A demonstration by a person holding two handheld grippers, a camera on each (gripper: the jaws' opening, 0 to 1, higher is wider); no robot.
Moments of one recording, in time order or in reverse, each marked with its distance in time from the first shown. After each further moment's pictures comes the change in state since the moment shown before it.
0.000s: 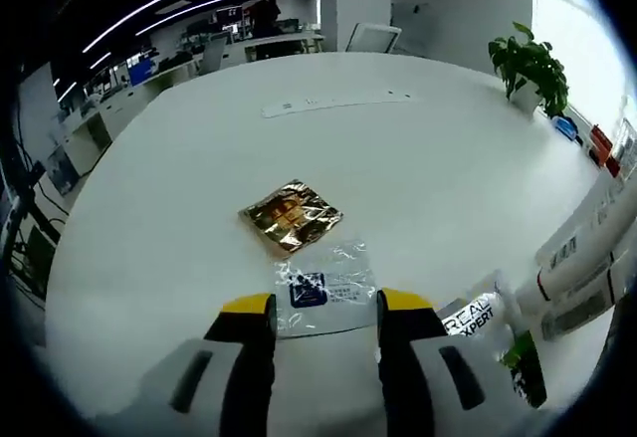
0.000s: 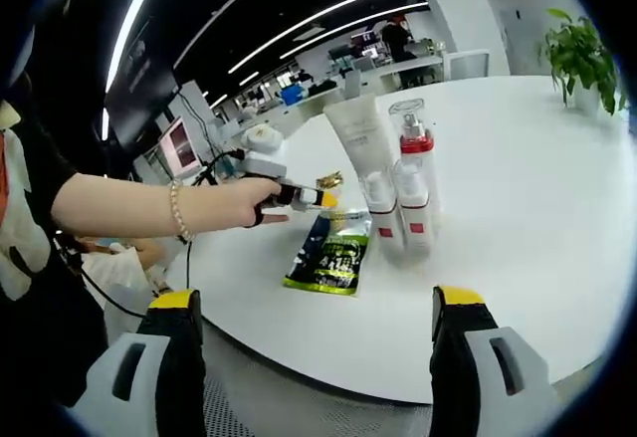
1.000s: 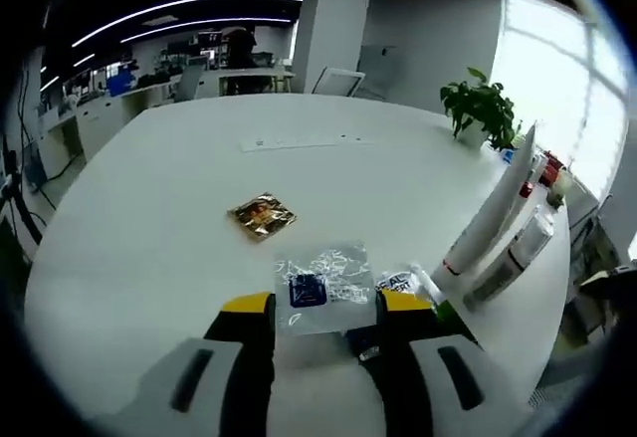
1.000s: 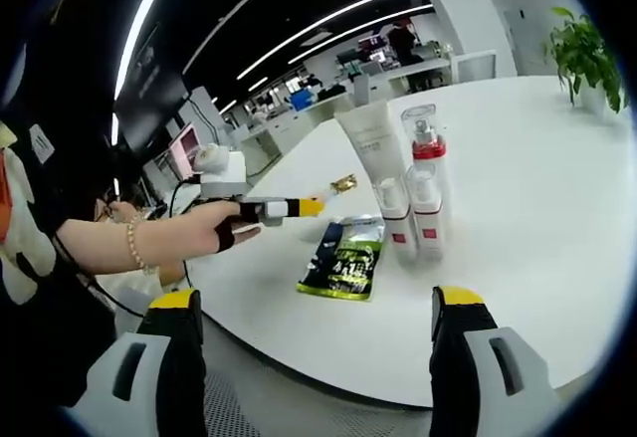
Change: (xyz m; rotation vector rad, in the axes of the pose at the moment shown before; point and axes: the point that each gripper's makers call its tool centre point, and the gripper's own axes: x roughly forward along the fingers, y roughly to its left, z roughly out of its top) left arm -0.082 -0.021 -0.006 -0.030 -0.178 -0.226; right arm 0.001 0.013 0.005 0.005 -0.020 0.063
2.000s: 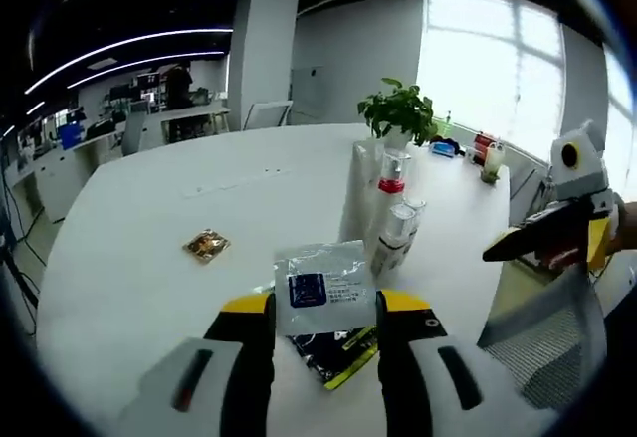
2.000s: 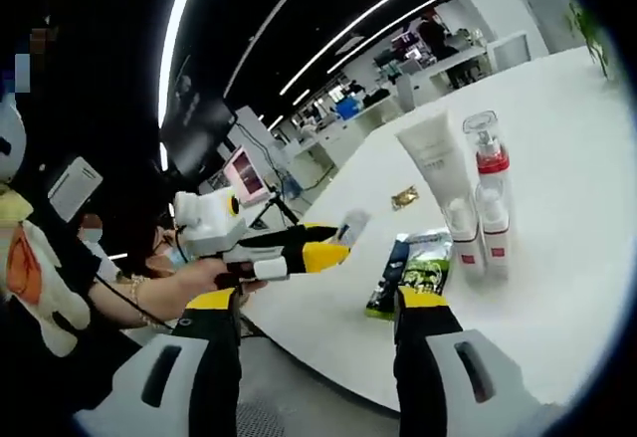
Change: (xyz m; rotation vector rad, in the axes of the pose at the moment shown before) left arm -0.091 -0.077 0.007 0.201 -0.095 -0.218; right arm 0.011 0.045 0.043 0.108 -0.073 0.263
